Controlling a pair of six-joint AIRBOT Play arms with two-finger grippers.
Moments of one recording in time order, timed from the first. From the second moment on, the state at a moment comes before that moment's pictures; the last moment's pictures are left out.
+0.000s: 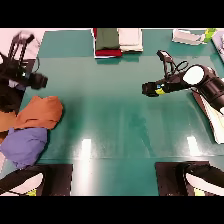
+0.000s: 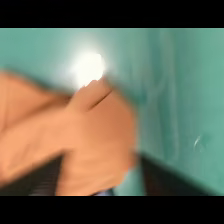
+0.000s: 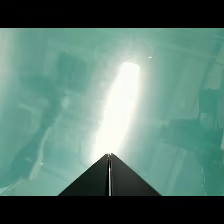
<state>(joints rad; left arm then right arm) -0.07 -1.13 1.33 1.63 -1.41 -1.49 0.29 -1.18 1.14 -1.20 1.02 1.62</state>
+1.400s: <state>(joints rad) -0.03 -0.94 1.35 1.64 -1.20 -1.44 0.29 -1.18 1.50 -1.20 1.13 1.62</state>
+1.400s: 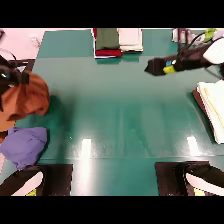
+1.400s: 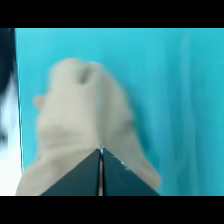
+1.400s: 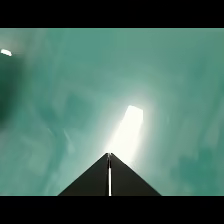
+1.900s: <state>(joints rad) -0.60 -0.98 1.63 1.64 -1.27 -1.39 0.25 -1.17 1.91 -1.21 1.16 1.62</state>
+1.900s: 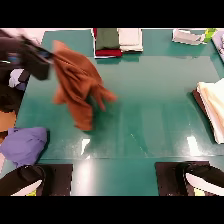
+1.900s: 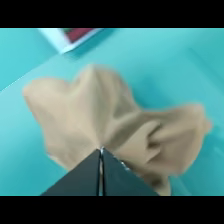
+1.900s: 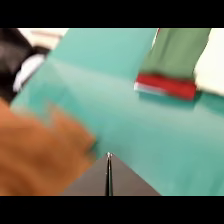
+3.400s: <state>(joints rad) -0.49 -1.30 1.00 1.04 -1.20 -1.47 0.04 -0.97 1.46 -1.20 1.02 1.62</state>
